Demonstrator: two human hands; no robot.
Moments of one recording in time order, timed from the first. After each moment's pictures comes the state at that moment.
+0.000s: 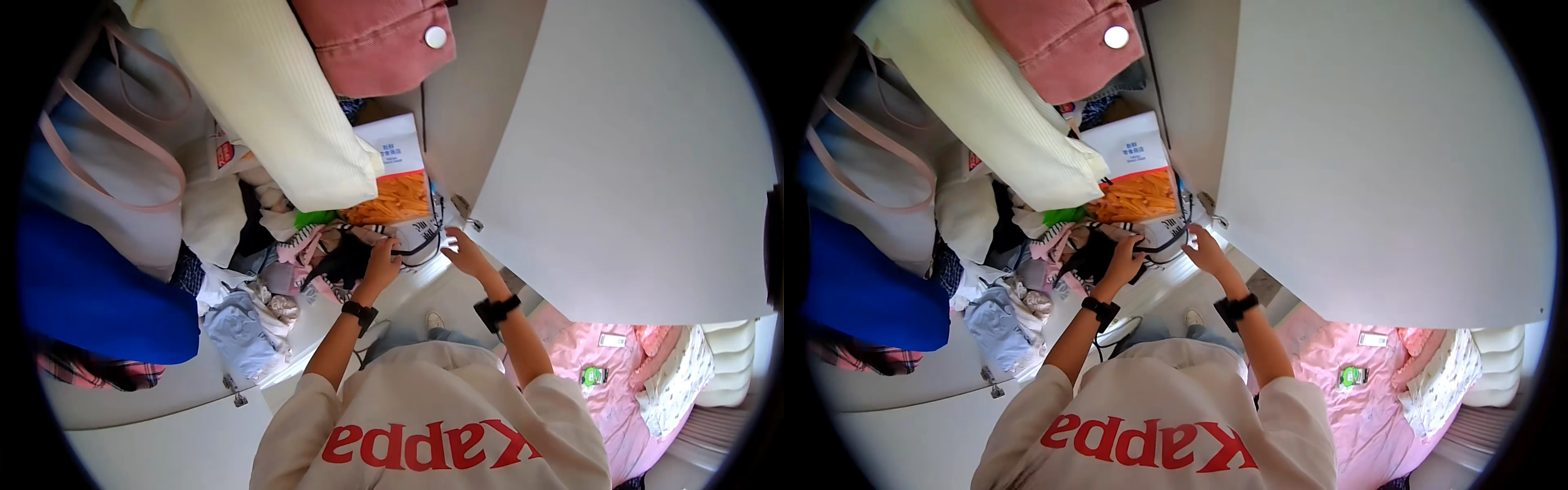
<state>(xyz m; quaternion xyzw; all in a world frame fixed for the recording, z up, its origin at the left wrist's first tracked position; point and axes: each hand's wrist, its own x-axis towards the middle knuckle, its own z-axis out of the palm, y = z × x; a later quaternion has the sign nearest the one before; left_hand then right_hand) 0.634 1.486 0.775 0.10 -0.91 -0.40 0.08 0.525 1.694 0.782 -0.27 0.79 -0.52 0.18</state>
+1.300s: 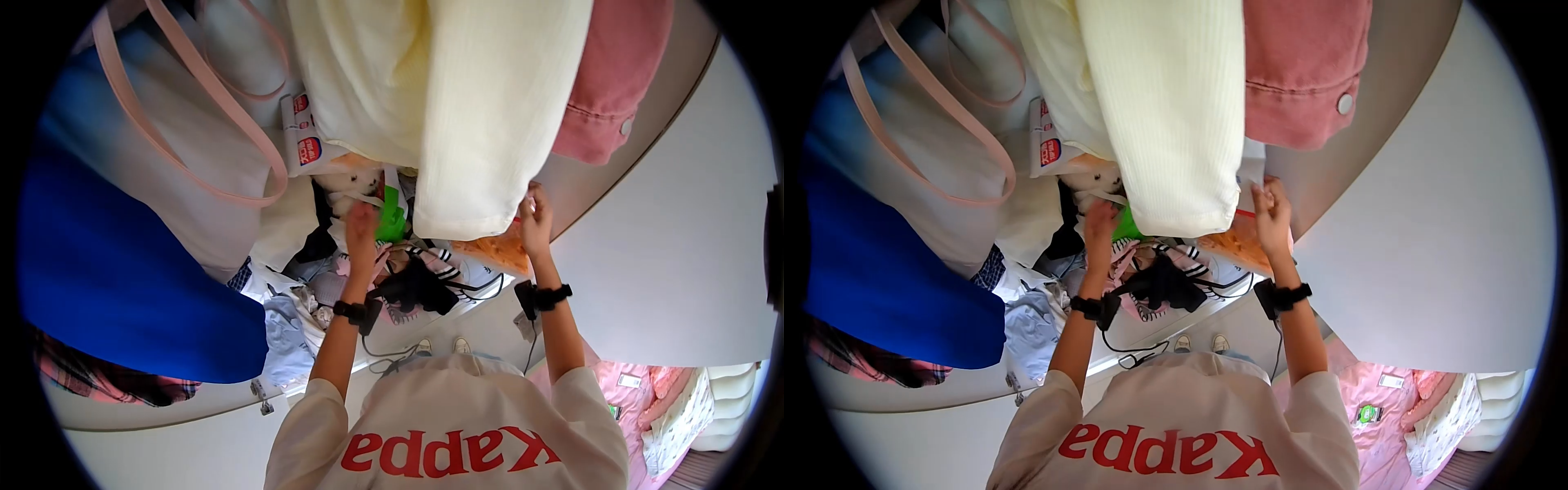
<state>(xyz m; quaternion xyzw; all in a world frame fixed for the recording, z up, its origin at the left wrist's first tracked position) 0.642 1.305 0.847 0.18 -0.63 -0.66 0.36 0.476 1.583 0.934 -0.29 0.67 -0.67 -0.10</state>
